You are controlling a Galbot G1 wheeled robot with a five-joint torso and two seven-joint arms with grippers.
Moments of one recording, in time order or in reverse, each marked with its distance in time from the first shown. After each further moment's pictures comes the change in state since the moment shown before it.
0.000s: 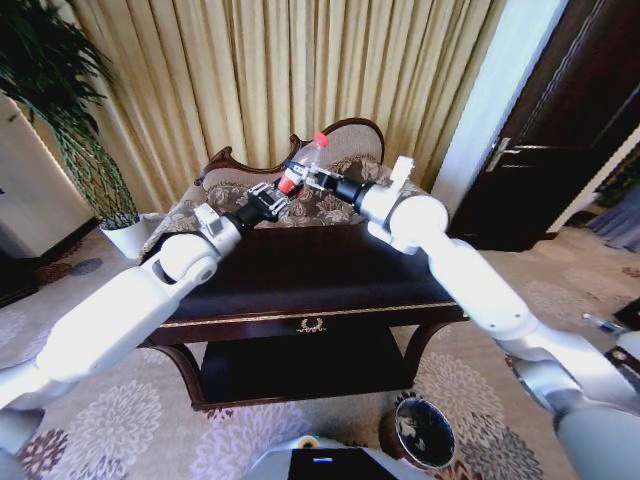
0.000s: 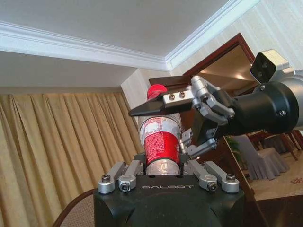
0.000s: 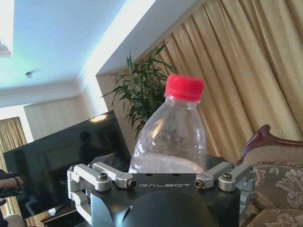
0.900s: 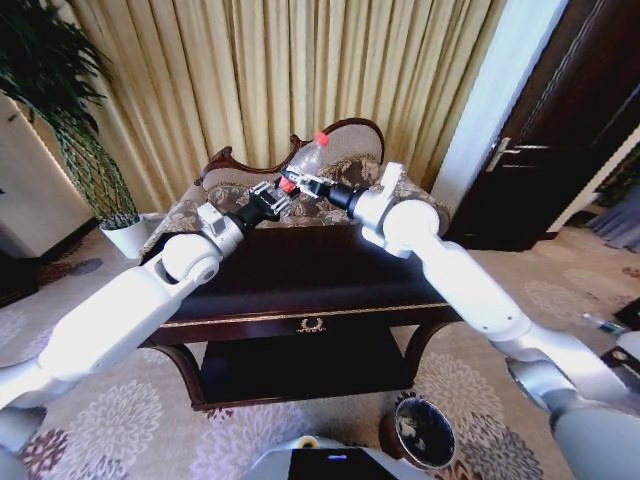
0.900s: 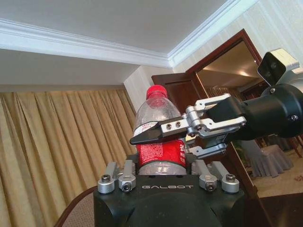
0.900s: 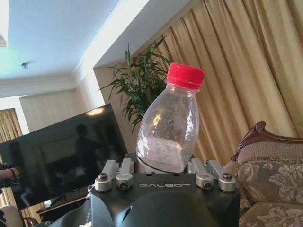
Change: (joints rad) left arm 0.011 0.005 -0.009 -0.009 0.003 0.023 -0.014; right arm -0.014 -0.015 -0.003 0.016 -0.020 0.000 0.006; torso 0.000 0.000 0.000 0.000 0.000
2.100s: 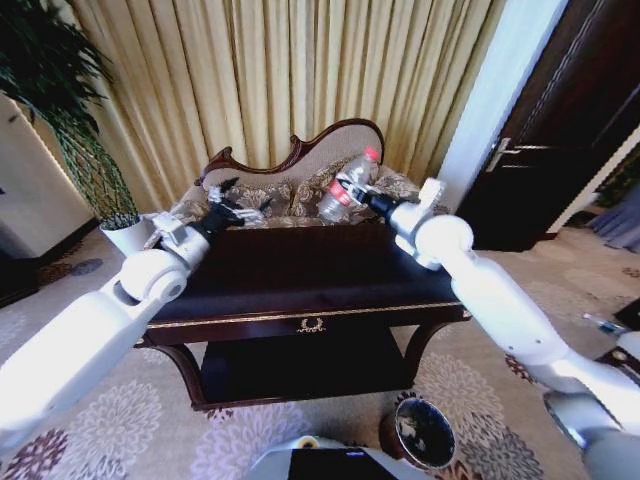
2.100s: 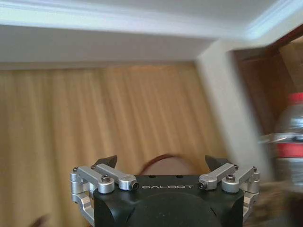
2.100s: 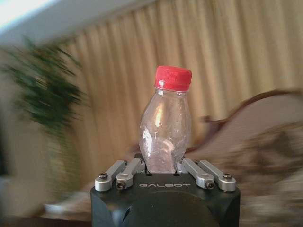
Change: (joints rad) left arm 0.363 0.106 -0.370 -0.110 -0.035 0.103 -0.265; right arm -0.249 -0.161 0.180 0.008 -0.340 0.026 0.174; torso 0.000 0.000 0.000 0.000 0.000
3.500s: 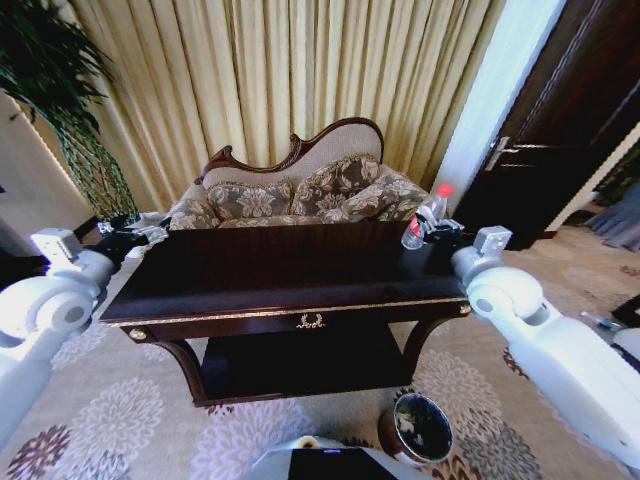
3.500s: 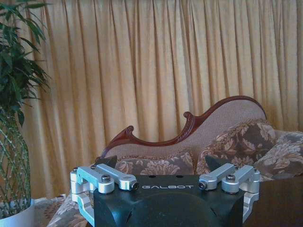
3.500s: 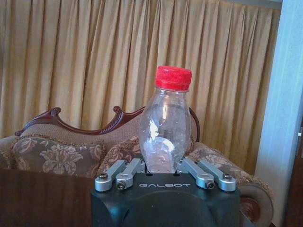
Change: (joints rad) left arm 0.644 0.023 -0.772 -0.072 -0.230 0.260 0.008; right arm -0.556 -0.157 0.439 0.251 -0.234 -0.047 0.142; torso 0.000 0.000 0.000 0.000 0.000
